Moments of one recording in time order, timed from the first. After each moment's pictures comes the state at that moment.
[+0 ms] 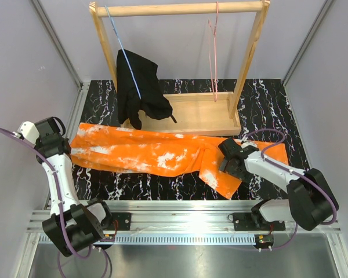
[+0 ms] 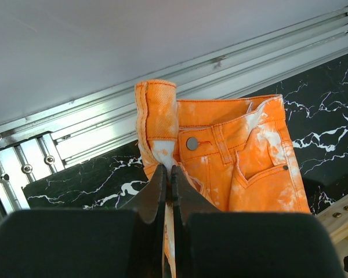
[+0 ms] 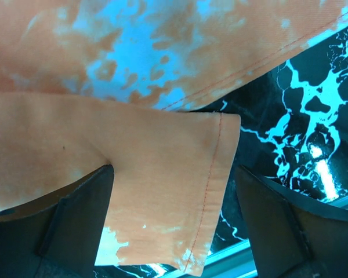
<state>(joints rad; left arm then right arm) 0.49 1.05 0.92 -0.58 -0.39 -0.62 0.54 1.32 0.68 -0.74 0.39 1.00</state>
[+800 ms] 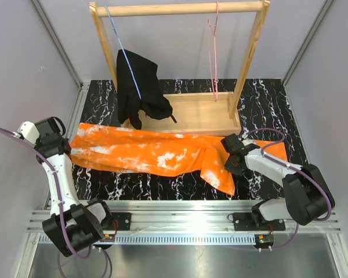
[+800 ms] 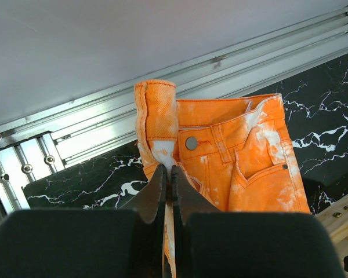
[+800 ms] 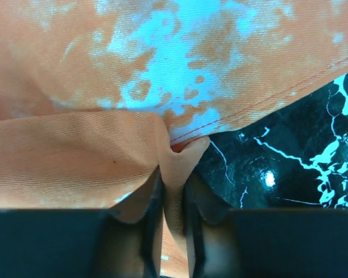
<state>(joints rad) 0.49 1.05 0.92 -0.58 -0.39 -0.62 0.46 1.37 0.67 -0.60 0.30 0.97</state>
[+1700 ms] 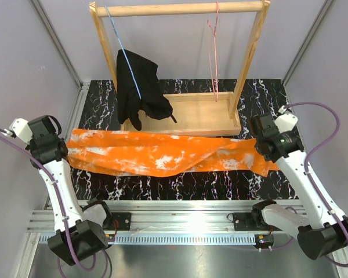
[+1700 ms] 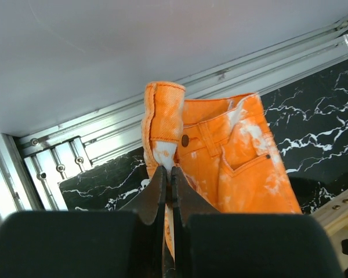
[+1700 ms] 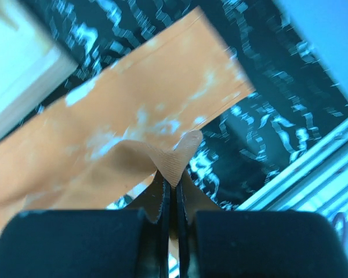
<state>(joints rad) 0.49 0.94 1.00 -0.71 -0.43 -0.56 0.36 1.05 1.11 -1.13 0.67 0.83</state>
